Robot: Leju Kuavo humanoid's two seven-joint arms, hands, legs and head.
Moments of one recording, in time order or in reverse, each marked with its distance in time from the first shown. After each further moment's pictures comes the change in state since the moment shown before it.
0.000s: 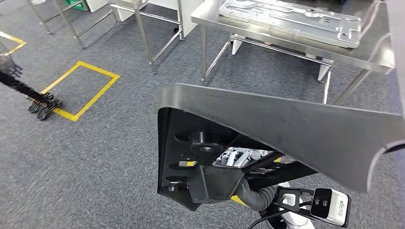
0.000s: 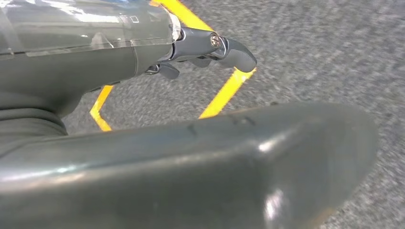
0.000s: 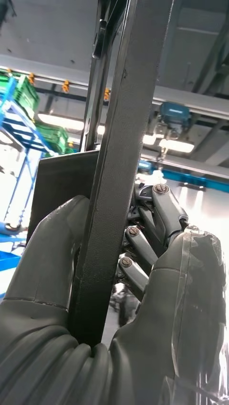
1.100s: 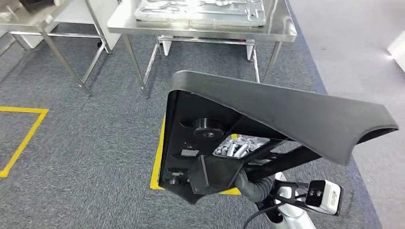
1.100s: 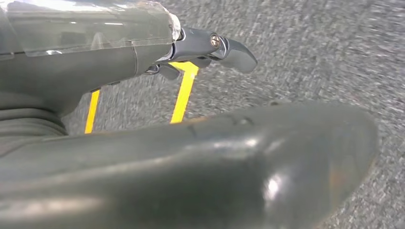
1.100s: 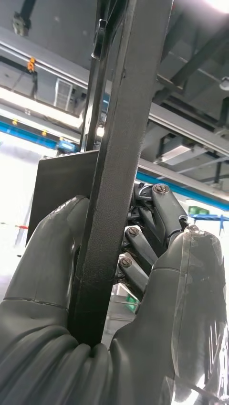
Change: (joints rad) left arm -0.002 -0.001 0.025 0.000 0.000 -0.020 -0.016; right arm -0.053 -0.015 0.015 0.079 -0.010 -0.036 -0.046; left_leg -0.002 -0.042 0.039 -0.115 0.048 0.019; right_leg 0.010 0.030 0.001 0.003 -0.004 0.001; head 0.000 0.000
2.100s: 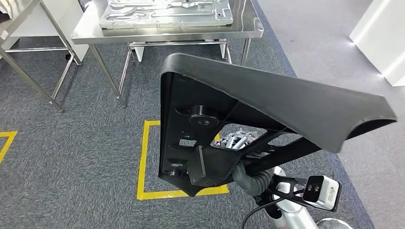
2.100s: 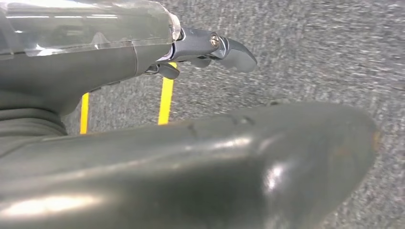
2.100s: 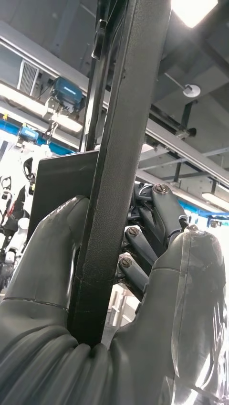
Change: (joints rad) left arm -0.003 0.010 0.008 0.000 -0.018 -0.033 -0.010; right arm -0.049 -0.015 0.026 0.009 -0.003 -0.076 -0.006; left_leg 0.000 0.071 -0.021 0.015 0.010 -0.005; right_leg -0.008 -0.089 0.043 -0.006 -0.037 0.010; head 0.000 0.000
